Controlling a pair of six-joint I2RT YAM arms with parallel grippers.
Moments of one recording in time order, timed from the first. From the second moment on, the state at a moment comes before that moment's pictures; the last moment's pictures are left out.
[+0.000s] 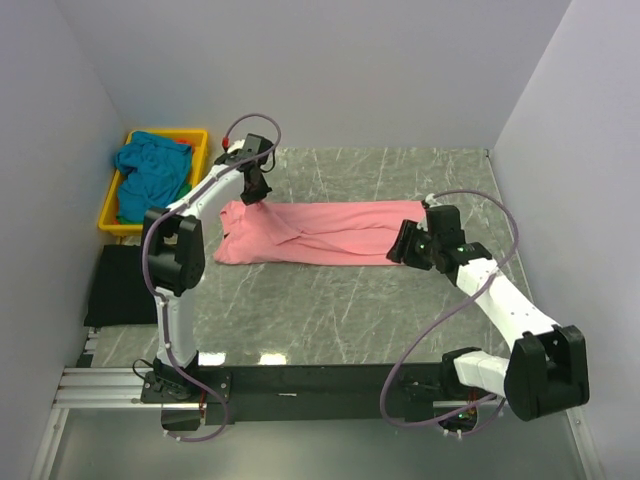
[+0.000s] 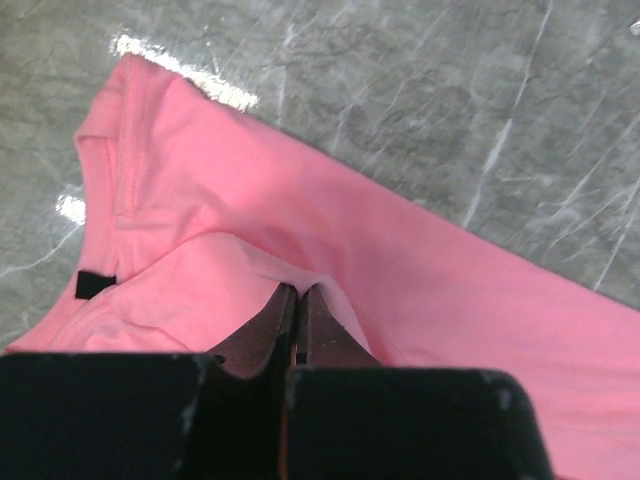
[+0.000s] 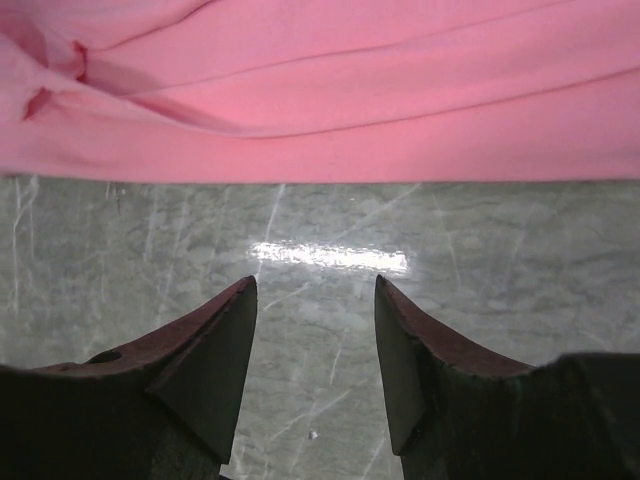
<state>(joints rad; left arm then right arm) -0.34 2.04 1.74 -0.72 -0.34 -0.76 0.21 1.15 0.76 -0.42 -0.16 0.46</state>
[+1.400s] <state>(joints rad) -0.17 1.57 1.03 -0.59 -0.30 -0.88 0.47 1.65 1.00 -0.30 -0.25 0.41</state>
